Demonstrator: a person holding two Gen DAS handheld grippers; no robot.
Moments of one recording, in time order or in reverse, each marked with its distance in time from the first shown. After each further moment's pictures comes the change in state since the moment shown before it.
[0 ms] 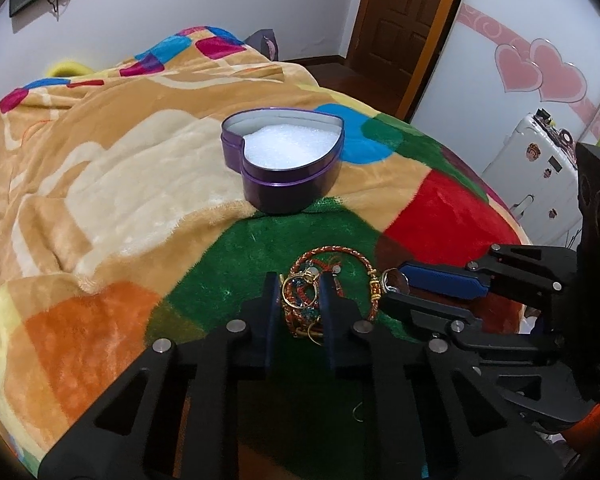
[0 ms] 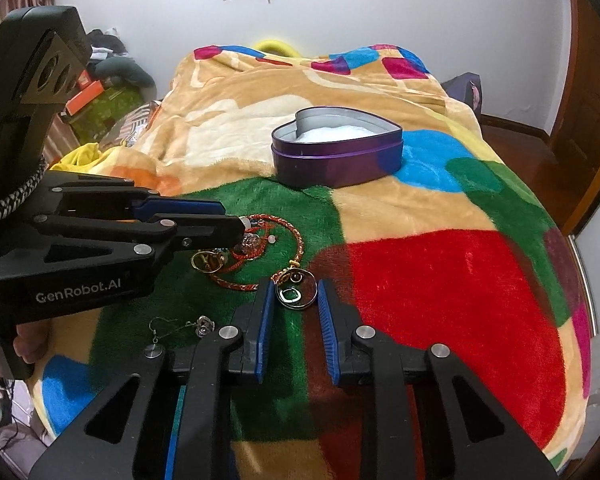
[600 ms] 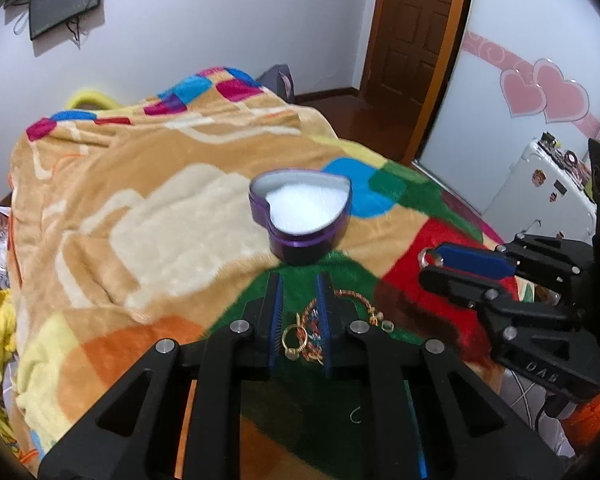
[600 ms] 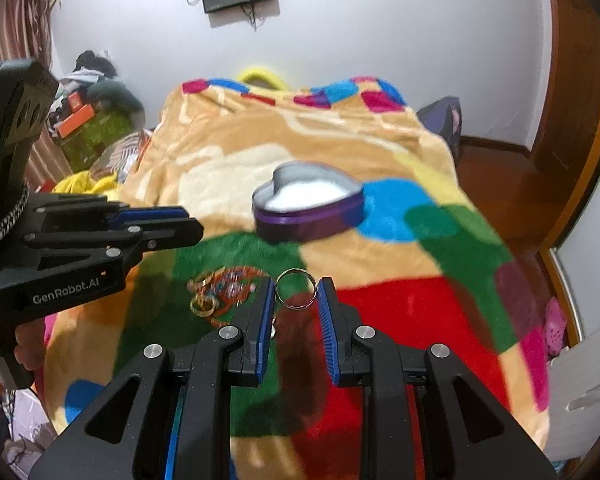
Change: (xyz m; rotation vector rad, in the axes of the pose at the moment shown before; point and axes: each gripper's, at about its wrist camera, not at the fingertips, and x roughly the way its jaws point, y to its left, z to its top) left arm -0.046 -0.002 0.021 0.000 -0.128 0.074; right arm -0.038 -0.007 0.030 0.014 -0.113 -0.063
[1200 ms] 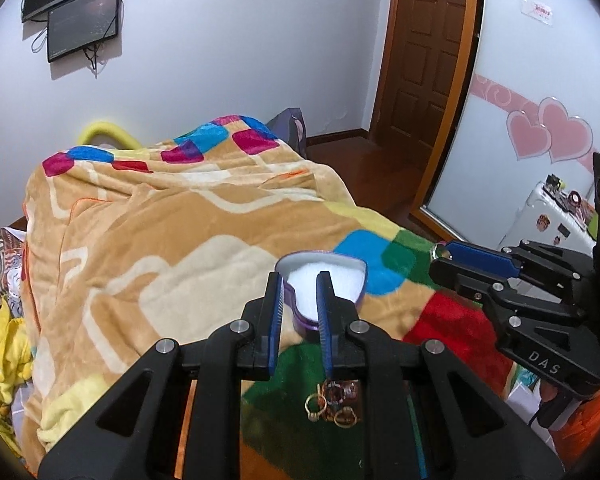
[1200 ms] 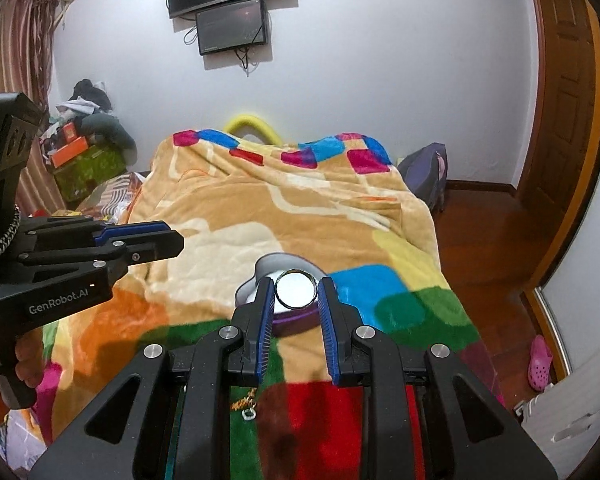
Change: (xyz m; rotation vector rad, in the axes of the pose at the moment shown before) left arm -0.019 0.019 0.045 -0.027 -0.137 0.022; right arm -0.005 -0.006 0.044 -0.021 -0.137 -0.041
